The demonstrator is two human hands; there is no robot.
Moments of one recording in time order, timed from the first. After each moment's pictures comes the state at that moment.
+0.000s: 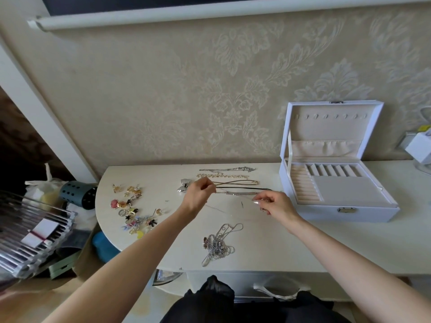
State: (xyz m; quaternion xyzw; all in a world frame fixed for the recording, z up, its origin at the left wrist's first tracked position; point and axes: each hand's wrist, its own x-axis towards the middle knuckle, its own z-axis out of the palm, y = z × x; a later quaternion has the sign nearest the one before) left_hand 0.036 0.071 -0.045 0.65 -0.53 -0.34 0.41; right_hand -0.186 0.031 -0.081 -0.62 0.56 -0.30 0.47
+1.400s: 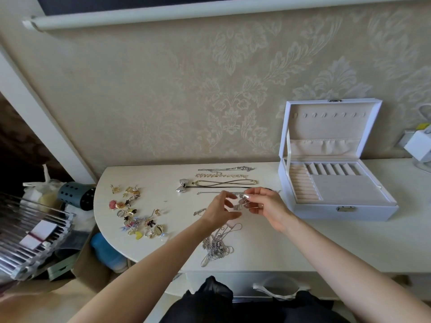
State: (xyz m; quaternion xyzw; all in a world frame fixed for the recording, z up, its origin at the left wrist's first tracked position) left_hand -0.008 0.081 -0.069 0.64 -0.57 -0.42 0.30; right_hand -0.165 0.039 -0.069 -0.44 0.46 -0.38 0.67
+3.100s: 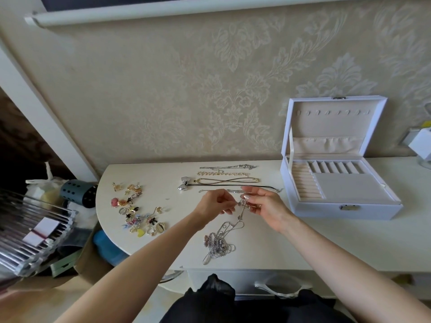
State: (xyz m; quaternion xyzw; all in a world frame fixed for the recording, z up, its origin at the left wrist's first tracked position) left_hand 0.012 0.079 -0.060 0.61 -0.57 -0.45 0.33; right_hand -0.158 0.042 -0.071 -0.42 0.44 -0.38 0.70
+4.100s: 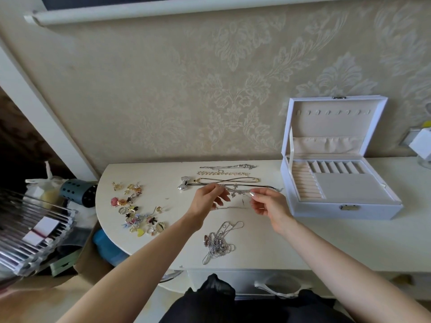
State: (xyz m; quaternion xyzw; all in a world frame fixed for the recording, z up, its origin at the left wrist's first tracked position) left_hand 0.018 0.084 -0.055 0.59 -0.46 -0.48 0.46; right_hand -0.160 0.043 -0.077 -0.39 0.51 -0.43 0.64
